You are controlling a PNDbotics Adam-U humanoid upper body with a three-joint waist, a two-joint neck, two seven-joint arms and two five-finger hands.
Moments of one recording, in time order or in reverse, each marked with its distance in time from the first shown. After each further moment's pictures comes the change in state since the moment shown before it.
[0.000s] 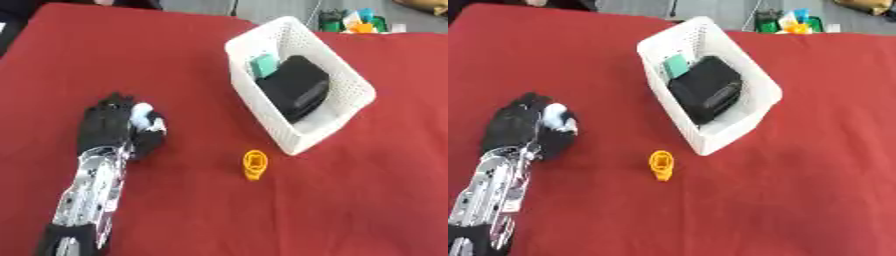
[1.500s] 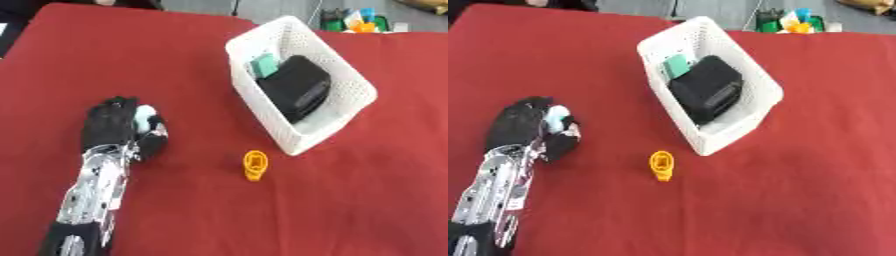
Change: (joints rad) left arm -0.011 -0.009 -0.003 -0.006 -0.018 -0.005 -0.046; right arm 0.002 0.001 0.000 0.000 -0.012 -0.010 0.003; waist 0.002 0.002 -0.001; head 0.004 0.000
